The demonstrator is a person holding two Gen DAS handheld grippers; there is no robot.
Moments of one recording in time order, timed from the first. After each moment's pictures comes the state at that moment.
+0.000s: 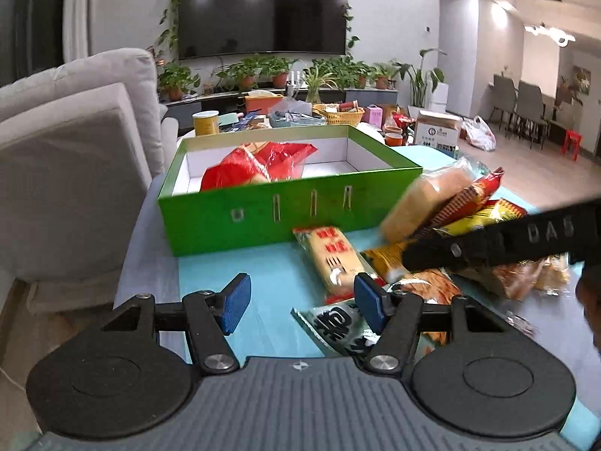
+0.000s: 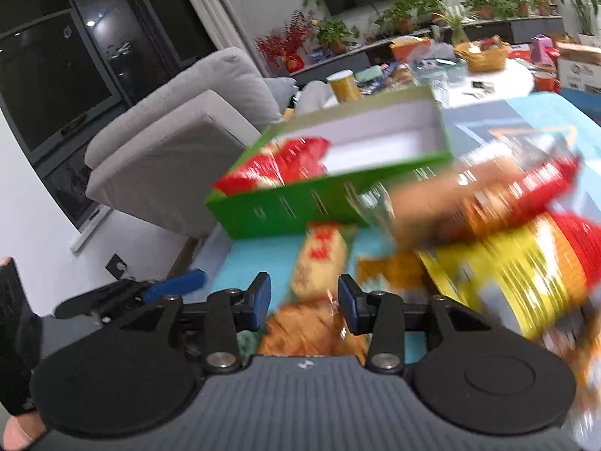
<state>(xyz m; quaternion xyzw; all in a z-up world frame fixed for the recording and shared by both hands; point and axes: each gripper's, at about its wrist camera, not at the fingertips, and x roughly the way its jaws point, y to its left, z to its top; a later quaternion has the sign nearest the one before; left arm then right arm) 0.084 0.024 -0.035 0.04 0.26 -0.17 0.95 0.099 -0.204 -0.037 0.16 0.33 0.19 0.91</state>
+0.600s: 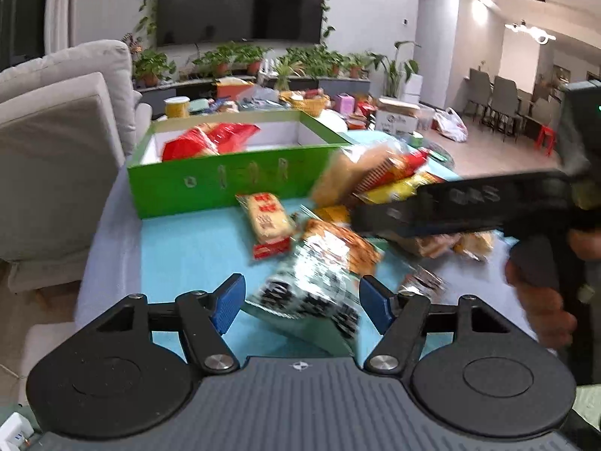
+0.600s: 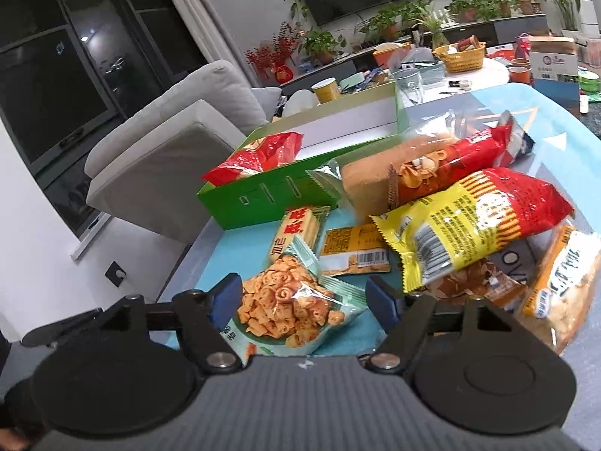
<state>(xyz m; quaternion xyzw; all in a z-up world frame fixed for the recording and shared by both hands) 0.025 0.003 -0.027 0.03 0.29 -0.22 0.93 0.079 -0.224 -0.041 0.17 0.31 0.19 0.91</state>
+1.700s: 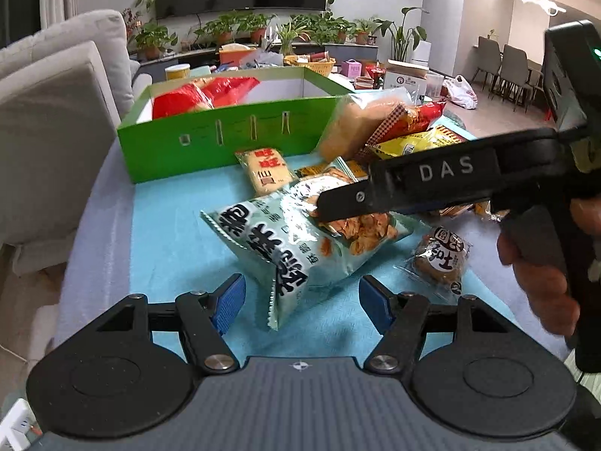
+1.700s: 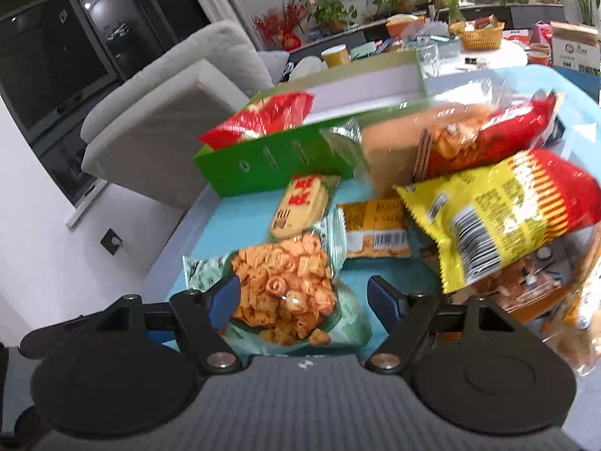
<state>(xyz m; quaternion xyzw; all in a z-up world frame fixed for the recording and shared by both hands) 0.040 -0.012 -0.055 0.05 0.34 -0.20 0.92 0.092 -0.207 -0.058 0.14 0.36 0.21 0.90</state>
